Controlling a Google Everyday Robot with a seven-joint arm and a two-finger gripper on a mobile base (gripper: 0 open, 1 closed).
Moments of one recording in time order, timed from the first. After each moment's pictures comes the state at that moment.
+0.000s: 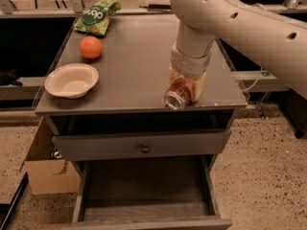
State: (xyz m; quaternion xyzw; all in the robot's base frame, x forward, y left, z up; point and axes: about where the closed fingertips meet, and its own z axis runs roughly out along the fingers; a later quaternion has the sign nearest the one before) arm 0.592 -0.084 0.836 -0.95 0.30 -0.08 0.06
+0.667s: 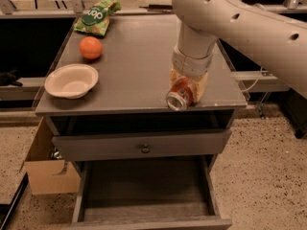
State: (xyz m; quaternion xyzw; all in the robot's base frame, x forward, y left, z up) arm 0.589 -0.089 0.836 -0.95 0.31 -0.08 0.05
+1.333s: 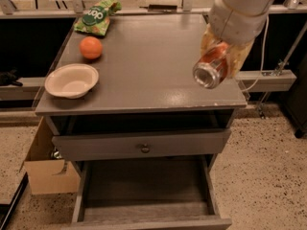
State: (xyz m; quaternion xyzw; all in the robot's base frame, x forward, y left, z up) arm 0.544 -0.140 0.955 -0.92 0.35 -0.13 0.08
